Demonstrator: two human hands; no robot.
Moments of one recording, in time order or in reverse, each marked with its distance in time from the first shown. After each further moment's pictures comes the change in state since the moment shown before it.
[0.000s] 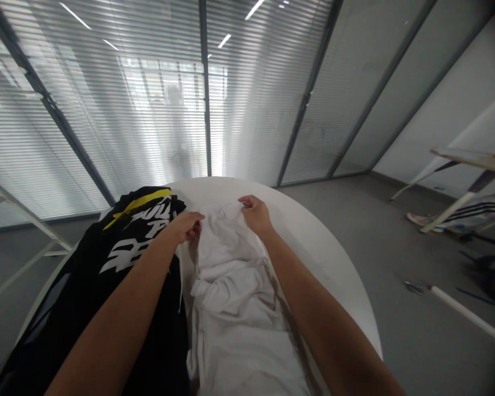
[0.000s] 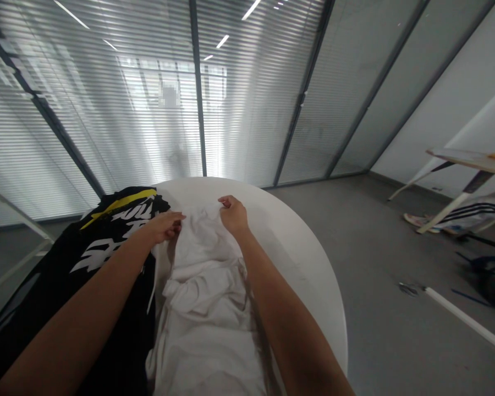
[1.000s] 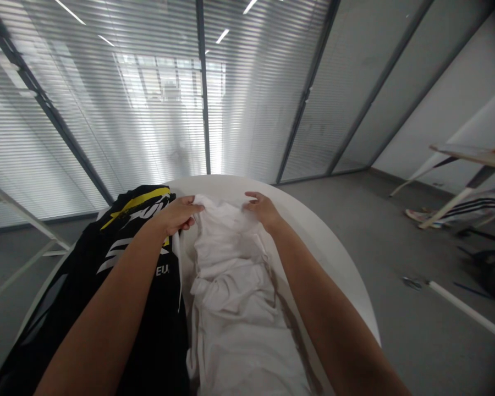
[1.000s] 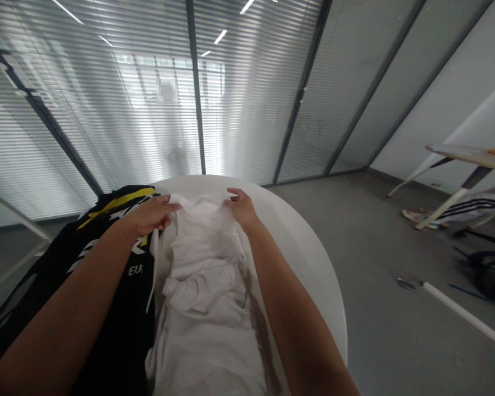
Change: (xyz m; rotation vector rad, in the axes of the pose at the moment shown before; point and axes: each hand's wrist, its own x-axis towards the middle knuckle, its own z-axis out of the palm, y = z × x) left_hand -0.051 0.045 -0.023 -0.031 -0.243 0.220; right_hand 0.008 -0.001 -0.021 0.347 -0.139 0.325
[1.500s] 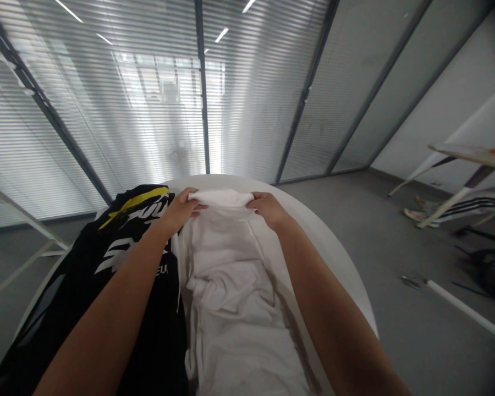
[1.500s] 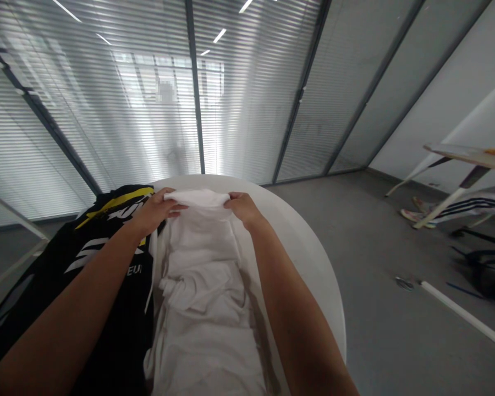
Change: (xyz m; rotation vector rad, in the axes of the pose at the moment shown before) left_hand 0.023 -0.021 0.002 -0.120 0.106 0.287; right_hand -0.012 -0.023 -0.010 0.079 -0.119 -0.056
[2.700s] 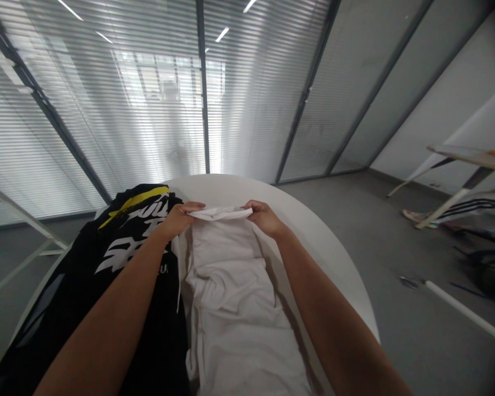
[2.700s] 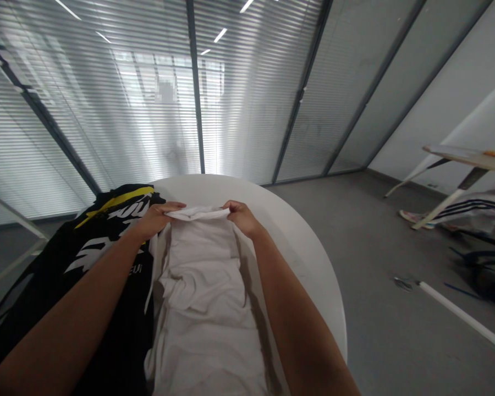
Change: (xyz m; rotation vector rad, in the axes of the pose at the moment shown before) left_hand 0.007 -0.041 -0.023 0.280 -0.127 0.216; right_hand 0.004 0.052 -0.001 0.184 -0.190 -0.132
